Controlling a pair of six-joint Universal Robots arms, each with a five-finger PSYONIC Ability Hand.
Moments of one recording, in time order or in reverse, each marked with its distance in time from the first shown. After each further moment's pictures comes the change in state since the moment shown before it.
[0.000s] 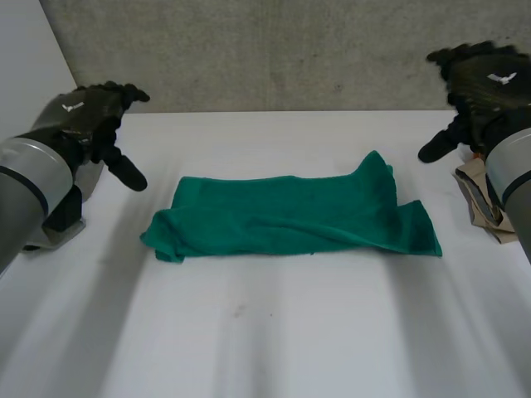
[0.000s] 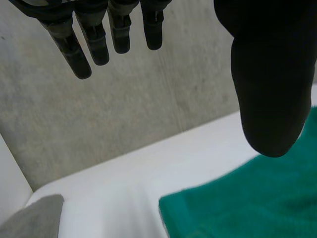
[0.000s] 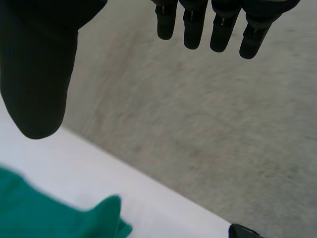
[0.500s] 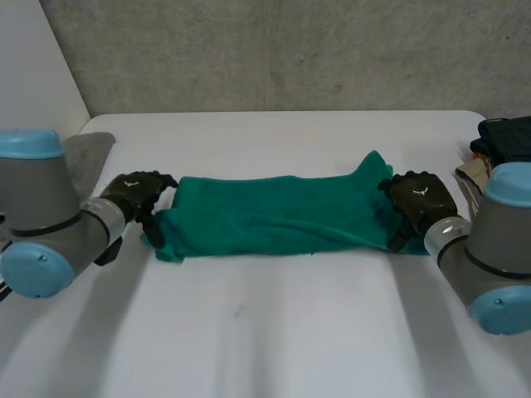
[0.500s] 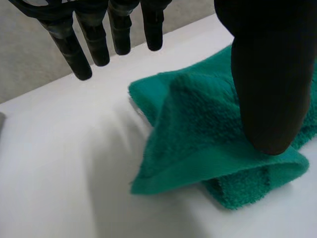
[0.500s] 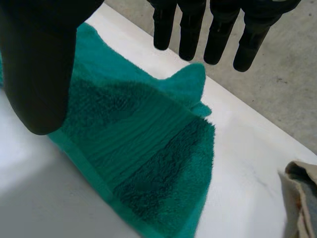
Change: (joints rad) left arm 0.072 -0.484 0.086 0.101 0.118 0.171; right arm -0.079 0.464 0.071 -0.200 -0.167 -0.160; left_hand 0.016 0.021 0.013 0.018 0.015; right_hand 0.109 0.114 0.121 0.121 0.114
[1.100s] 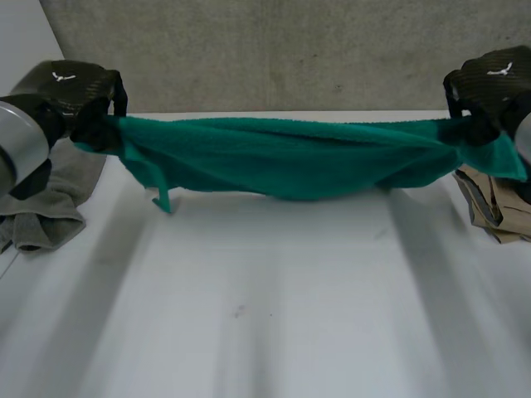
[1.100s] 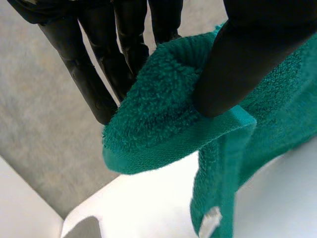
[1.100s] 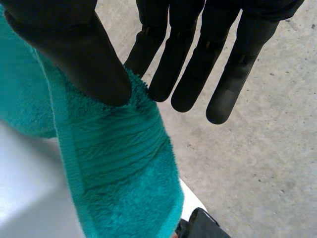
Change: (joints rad) left arm 0.007 0.477 0.066 -0.238 0.018 0.099; right arm -0.067 -0.379 -0.313 0.512 -0.041 -0.192; left_hand 0.909 0.964 0.955 0.970 0.893; right_hand 0.758 0.843 0.856 0.865 0.821
